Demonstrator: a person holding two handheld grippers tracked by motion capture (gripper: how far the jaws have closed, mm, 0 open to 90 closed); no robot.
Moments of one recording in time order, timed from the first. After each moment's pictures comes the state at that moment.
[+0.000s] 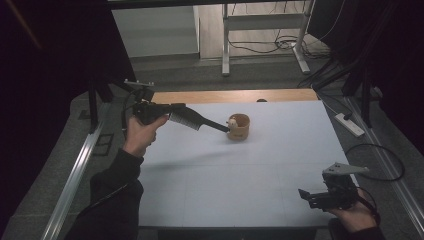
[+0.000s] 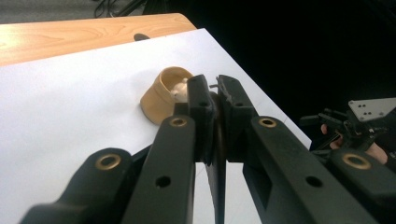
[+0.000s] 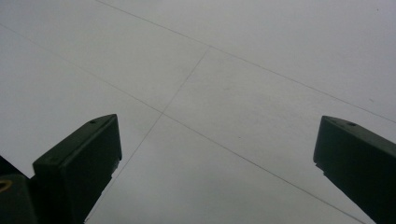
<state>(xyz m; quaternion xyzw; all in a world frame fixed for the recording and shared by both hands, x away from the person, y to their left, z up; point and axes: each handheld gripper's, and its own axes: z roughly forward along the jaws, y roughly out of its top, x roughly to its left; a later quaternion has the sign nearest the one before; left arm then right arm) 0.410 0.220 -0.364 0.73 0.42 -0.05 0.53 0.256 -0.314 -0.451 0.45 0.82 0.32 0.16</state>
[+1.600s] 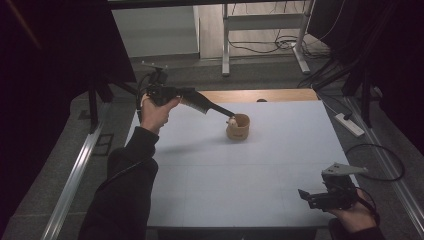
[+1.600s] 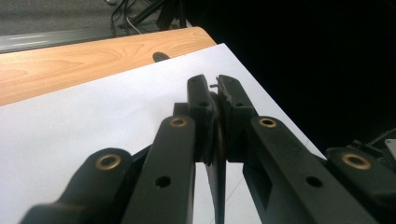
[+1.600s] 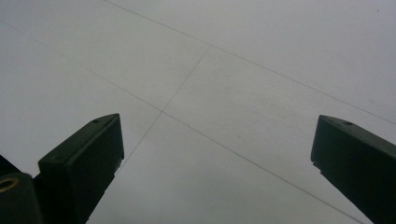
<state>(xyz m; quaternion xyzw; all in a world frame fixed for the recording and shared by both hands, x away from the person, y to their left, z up) 0.468 0.194 -0.356 0.73 0.44 -0.04 0.52 0.255 -0.313 -0.452 0.44 0.82 0.32 0.17</state>
